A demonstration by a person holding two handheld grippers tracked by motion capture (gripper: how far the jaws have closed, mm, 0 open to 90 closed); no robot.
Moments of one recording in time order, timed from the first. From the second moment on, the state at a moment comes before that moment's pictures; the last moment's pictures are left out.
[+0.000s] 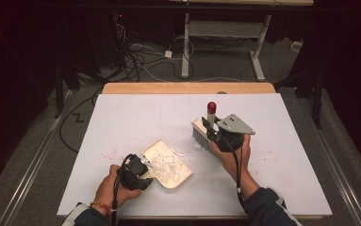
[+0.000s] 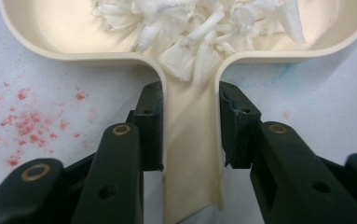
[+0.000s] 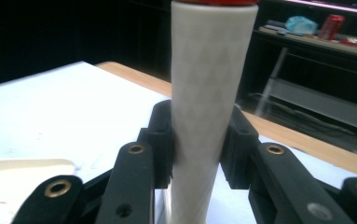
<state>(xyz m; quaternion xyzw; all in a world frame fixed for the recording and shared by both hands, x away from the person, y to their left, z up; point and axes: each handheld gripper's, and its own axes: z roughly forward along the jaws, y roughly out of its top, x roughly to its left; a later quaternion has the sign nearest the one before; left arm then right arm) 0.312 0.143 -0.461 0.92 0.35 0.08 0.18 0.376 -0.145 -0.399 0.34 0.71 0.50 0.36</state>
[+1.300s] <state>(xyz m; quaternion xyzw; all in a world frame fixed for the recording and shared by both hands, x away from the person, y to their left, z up) 0.325 0.169 -0.456 0.89 0.40 0.07 0.21 0.350 -0.073 -0.359 0.24 0.75 0.57 0.24</state>
